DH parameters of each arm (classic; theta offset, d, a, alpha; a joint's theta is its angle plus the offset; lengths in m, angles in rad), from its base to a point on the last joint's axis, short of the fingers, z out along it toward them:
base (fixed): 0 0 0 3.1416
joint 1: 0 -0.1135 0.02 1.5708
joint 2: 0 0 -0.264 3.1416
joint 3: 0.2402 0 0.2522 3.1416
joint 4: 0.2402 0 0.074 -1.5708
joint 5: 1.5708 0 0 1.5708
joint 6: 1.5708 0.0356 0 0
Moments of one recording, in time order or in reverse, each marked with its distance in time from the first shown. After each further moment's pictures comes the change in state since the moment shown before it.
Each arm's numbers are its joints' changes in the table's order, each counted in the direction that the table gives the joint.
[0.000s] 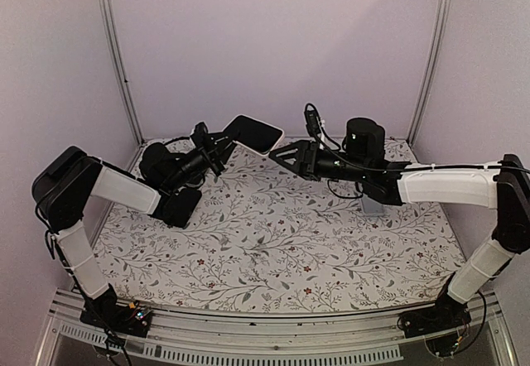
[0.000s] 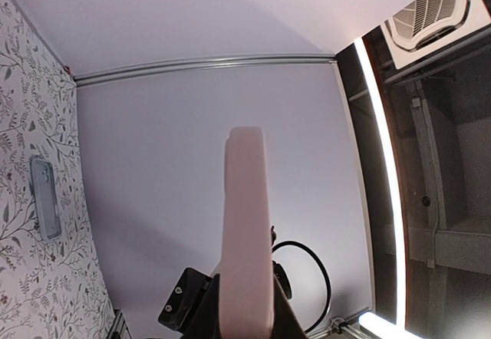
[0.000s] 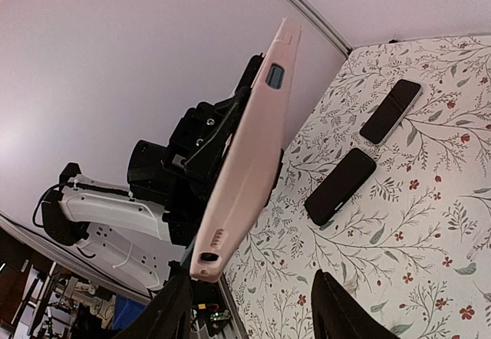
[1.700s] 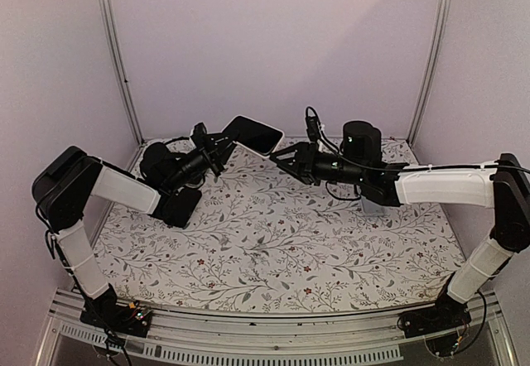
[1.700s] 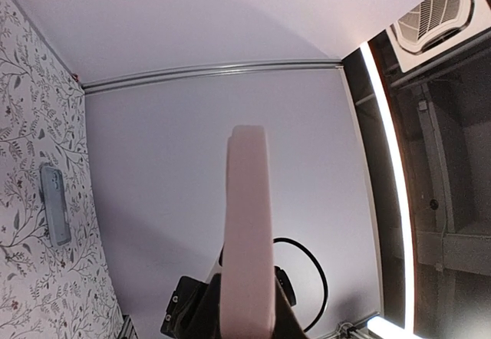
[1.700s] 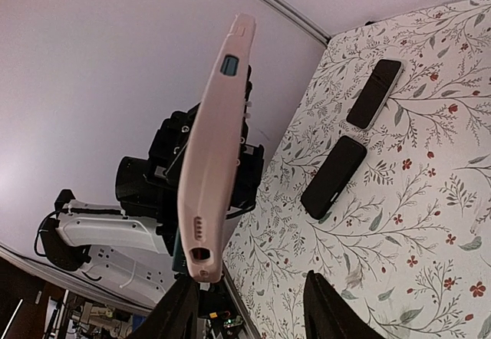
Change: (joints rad) left arm -0.004 0.000 0.000 0.024 0.003 0.029; right arm 0.007 0.017 -0.008 0.020 0.064 0.111
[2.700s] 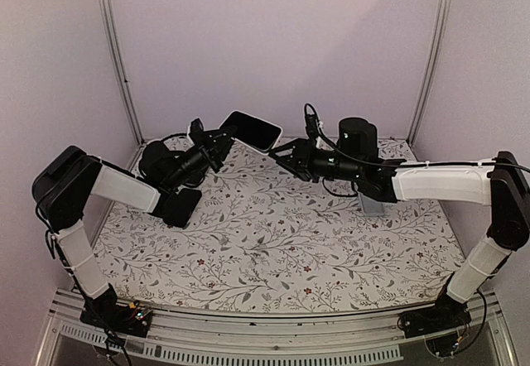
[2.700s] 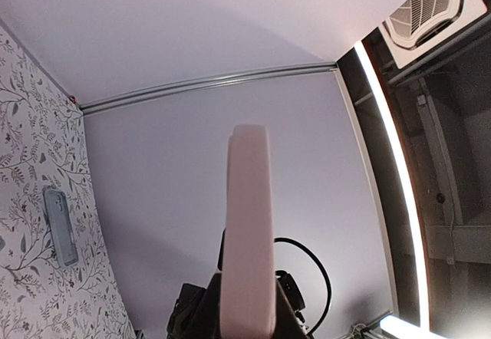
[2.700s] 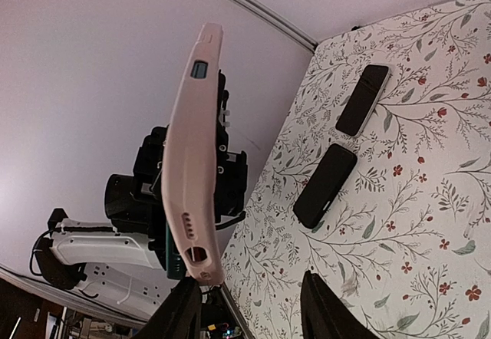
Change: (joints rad) left arm -0.003 0.000 0.010 -0.008 -0.022 0.061; right arm 0.000 0.023 0.042 0.045 0.048 0.030
